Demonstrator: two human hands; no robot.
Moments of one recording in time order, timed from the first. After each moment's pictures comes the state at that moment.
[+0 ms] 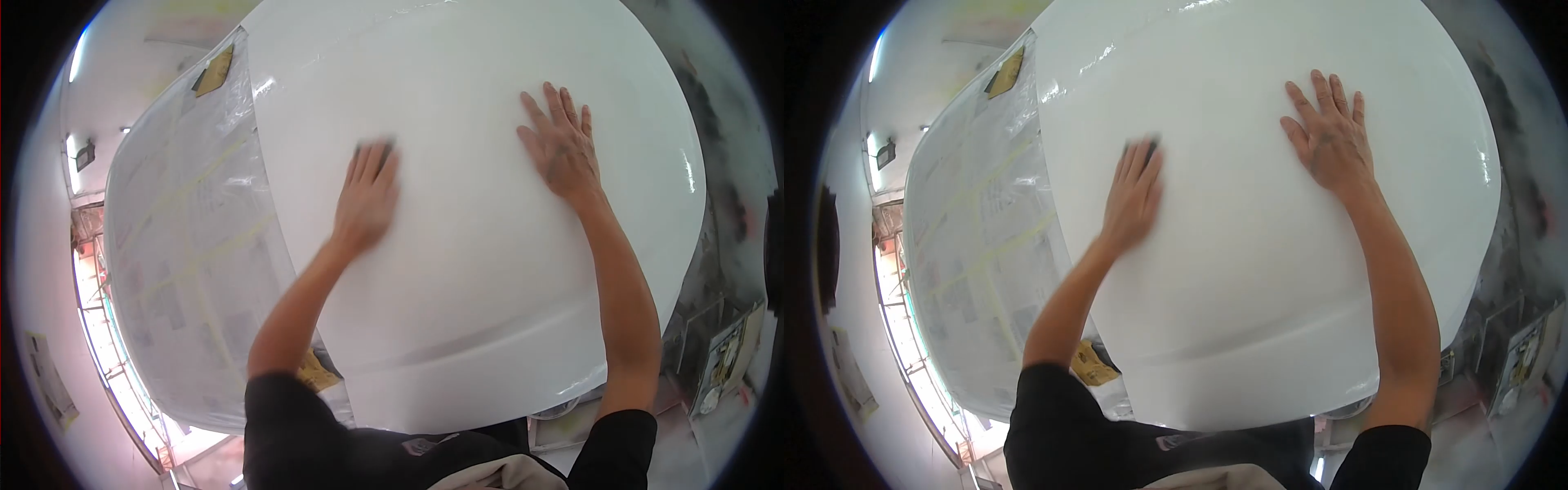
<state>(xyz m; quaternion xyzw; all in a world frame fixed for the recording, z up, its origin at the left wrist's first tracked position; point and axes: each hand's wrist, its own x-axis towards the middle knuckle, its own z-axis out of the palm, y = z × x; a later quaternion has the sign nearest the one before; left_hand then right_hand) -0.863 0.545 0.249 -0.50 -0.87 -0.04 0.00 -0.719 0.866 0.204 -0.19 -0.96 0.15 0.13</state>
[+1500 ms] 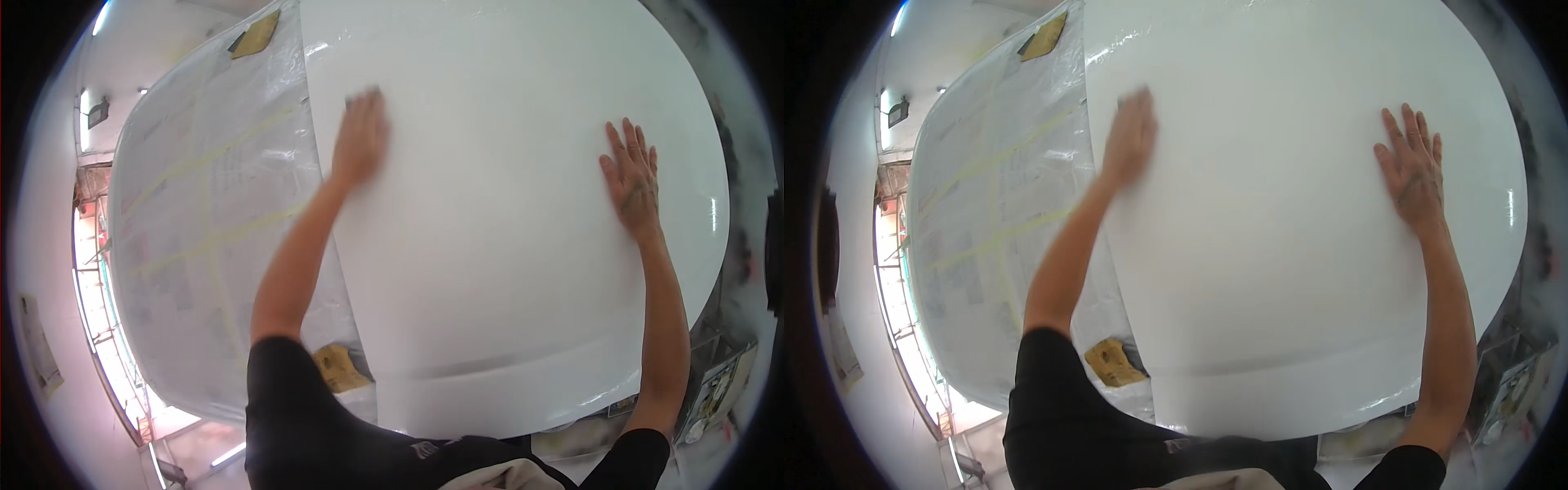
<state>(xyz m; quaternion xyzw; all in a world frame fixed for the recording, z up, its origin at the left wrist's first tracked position) -1.030 0.461 0.234 -0.46 -0.88 -0.05 0.11 -0.726 0.862 0.197 -0.19 -0.96 0.13 0.13</state>
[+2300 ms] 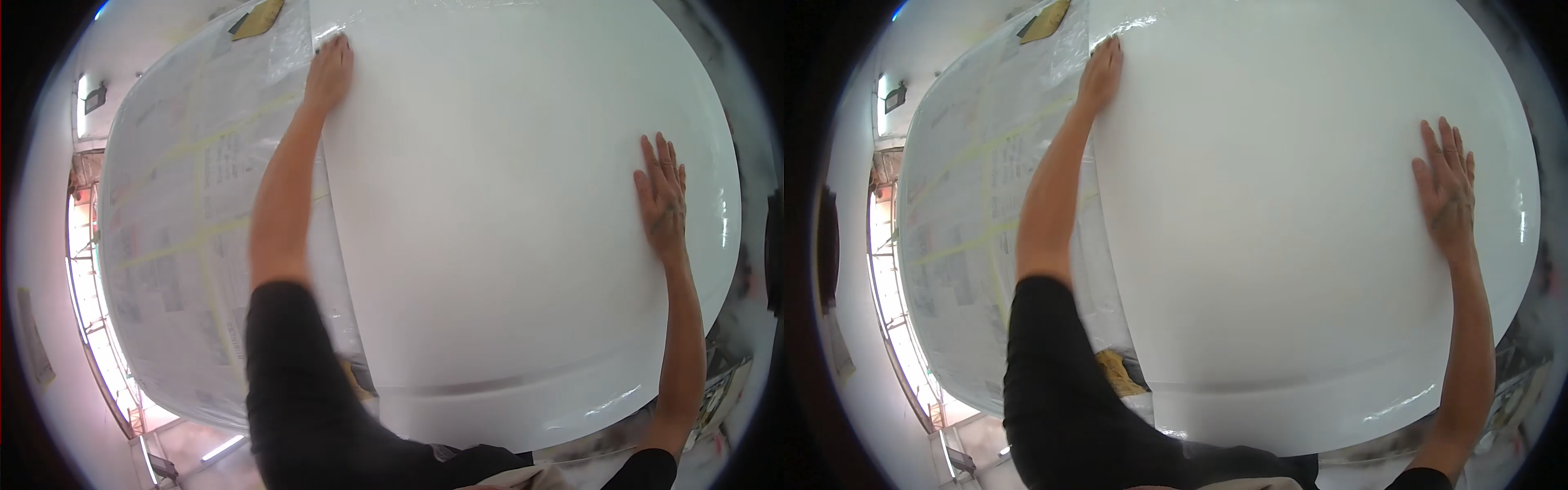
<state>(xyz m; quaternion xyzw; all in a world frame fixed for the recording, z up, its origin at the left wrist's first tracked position) -1.175 0.461 0.252 -0.38 -0.91 -0.09 0.14 -0.729 0.862 0.198 -0.19 -0.96 0.14 0.13</state>
